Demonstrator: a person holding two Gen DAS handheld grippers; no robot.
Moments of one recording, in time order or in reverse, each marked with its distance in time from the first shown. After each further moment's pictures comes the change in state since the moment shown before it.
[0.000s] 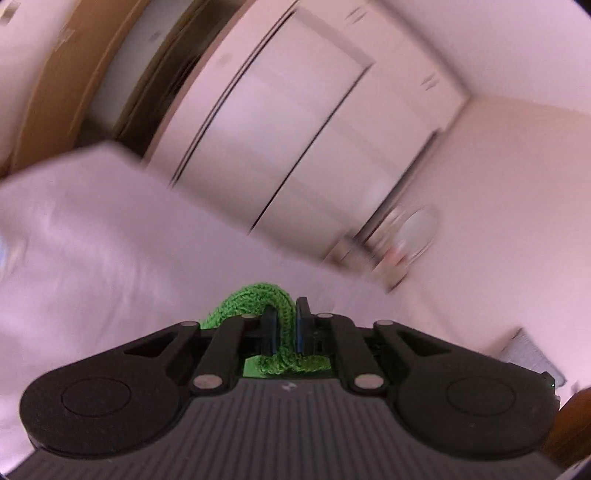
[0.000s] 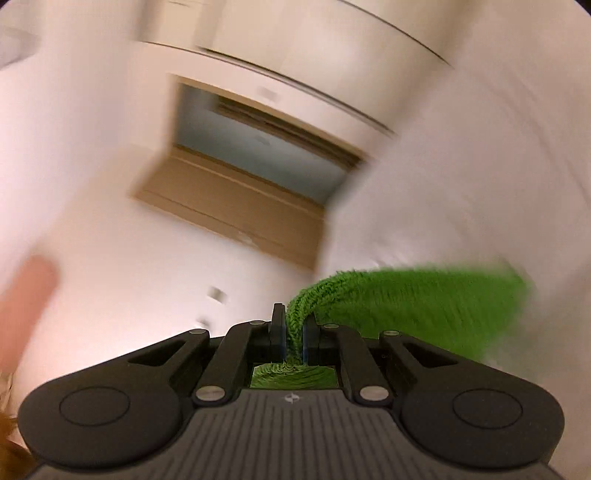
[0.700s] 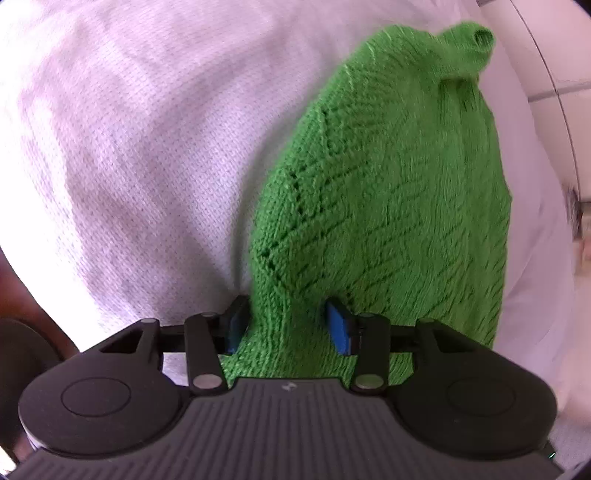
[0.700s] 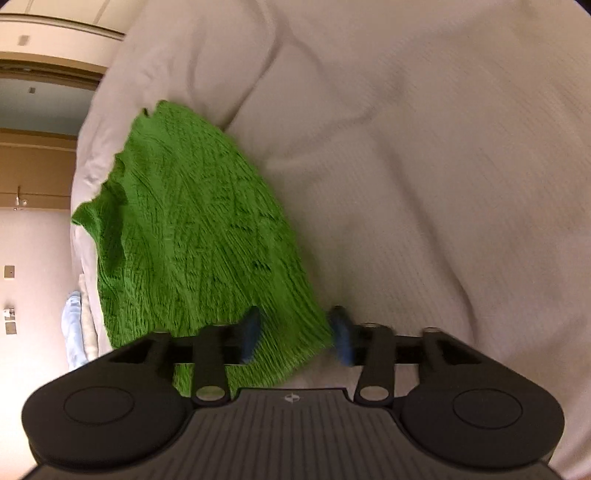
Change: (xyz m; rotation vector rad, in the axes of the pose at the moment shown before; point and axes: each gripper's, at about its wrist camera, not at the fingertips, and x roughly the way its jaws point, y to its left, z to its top) left arm 0.097 0.130 -0.404 -0.720 0.563 0.641; right arm -0.009 -0.312 -0.116 0.317 0.349 -0.722
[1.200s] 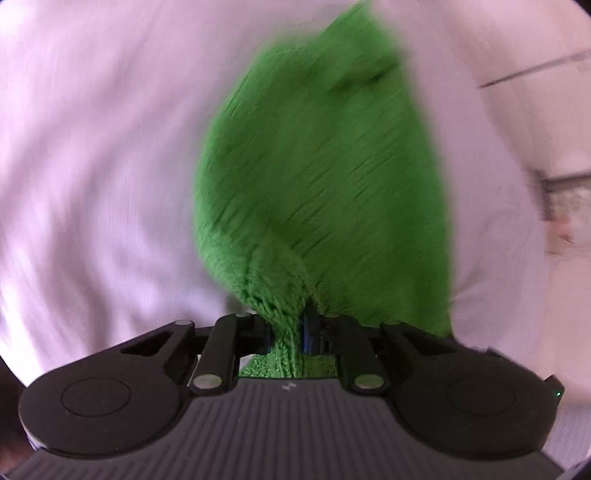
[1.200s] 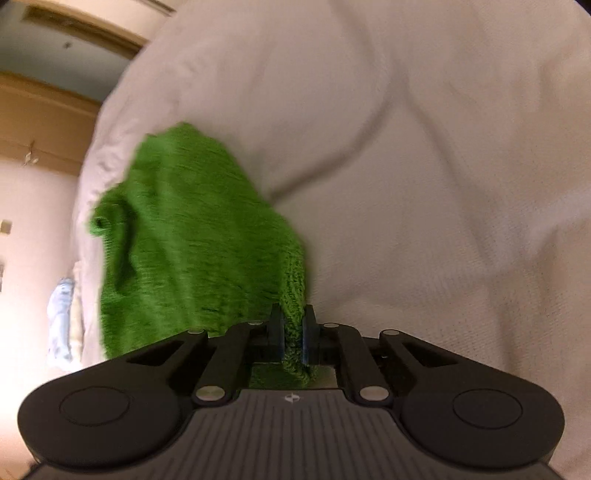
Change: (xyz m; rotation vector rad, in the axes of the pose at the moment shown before) left arm -0.037 -0.087 0.008 0.149 -0.087 -0.138; right arm 0.025 0.067 0.077 -0.228 -0.055 0.008
